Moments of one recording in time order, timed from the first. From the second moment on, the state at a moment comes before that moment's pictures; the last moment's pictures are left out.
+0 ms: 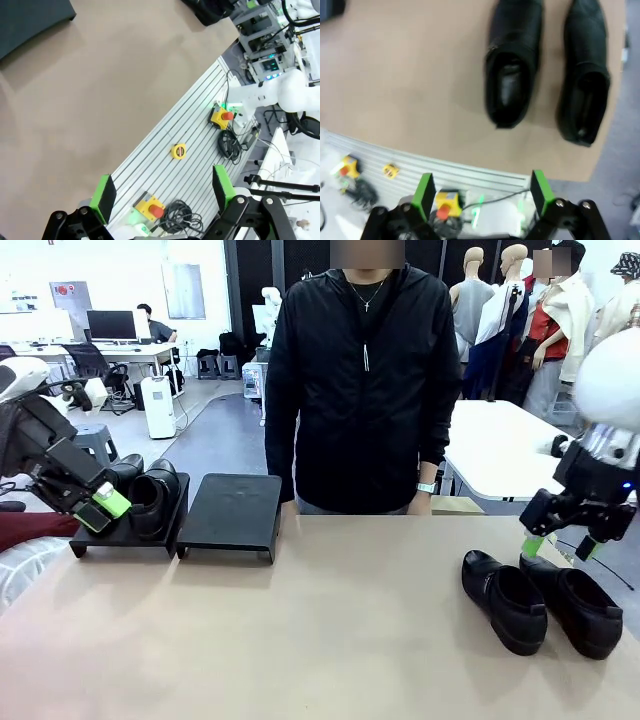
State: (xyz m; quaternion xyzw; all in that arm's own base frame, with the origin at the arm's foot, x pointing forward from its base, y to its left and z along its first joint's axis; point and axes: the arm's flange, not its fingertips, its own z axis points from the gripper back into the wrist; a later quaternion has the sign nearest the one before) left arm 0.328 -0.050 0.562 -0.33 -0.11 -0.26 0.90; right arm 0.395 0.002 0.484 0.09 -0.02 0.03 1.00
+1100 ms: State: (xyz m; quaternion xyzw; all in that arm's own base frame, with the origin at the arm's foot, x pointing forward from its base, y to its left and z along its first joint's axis) left arm 0.328 -0.050 0.562 -0.33 -0.11 -0.26 0.90; right arm 0.477 -0.029 0.366 0.05 -0.05 -0.06 1.00
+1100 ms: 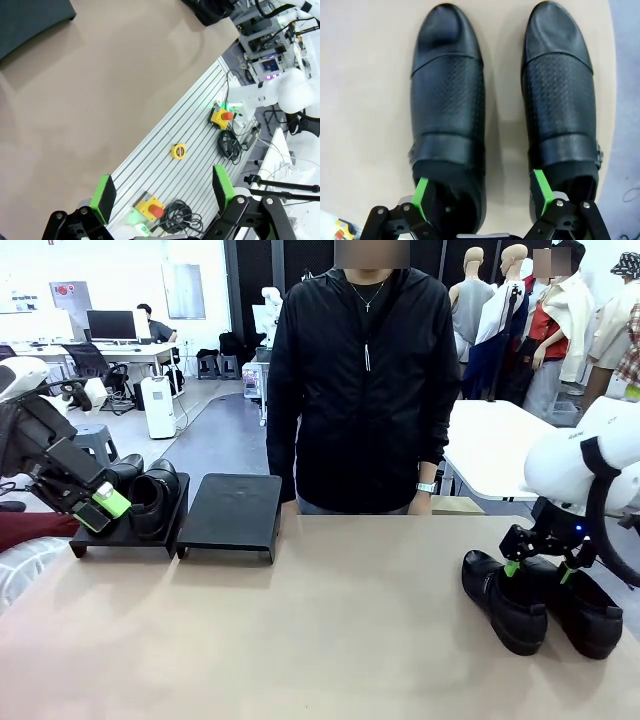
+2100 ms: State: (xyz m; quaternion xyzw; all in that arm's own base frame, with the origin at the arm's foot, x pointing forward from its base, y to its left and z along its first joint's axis) left arm 0.328 -0.050 0.562 -0.33 -0.11 -0.26 0.90; right arm 0.476 -0.013 0.349 0.05 0.01 -0.06 1.00
